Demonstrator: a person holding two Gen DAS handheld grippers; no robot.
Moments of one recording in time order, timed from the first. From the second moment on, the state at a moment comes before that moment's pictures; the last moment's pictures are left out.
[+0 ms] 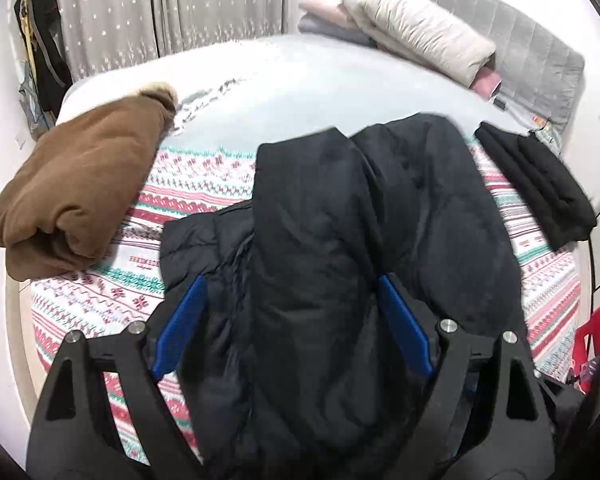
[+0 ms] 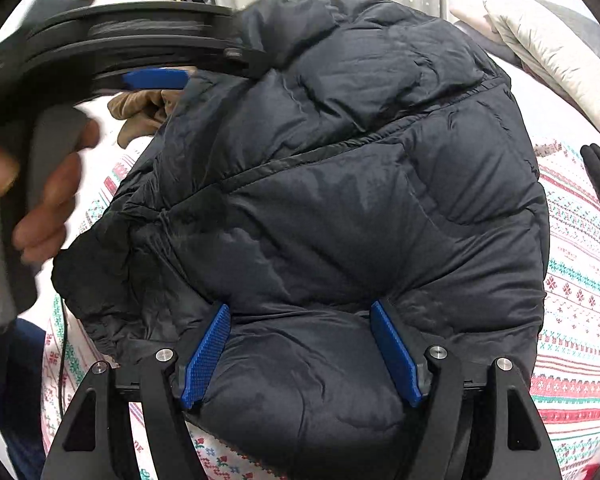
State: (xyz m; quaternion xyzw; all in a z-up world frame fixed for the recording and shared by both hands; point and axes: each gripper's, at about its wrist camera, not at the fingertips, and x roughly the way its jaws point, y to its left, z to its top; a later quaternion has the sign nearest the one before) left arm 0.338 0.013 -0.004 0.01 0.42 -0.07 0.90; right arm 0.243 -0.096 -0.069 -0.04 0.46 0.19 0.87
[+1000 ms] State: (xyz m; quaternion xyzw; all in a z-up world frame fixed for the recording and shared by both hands) left arm 0.364 0.040 -0.051 -0.06 0.47 -0.05 0.88; right arm 0.459 -0.167 -0.048 0.07 0.47 0.15 0.87
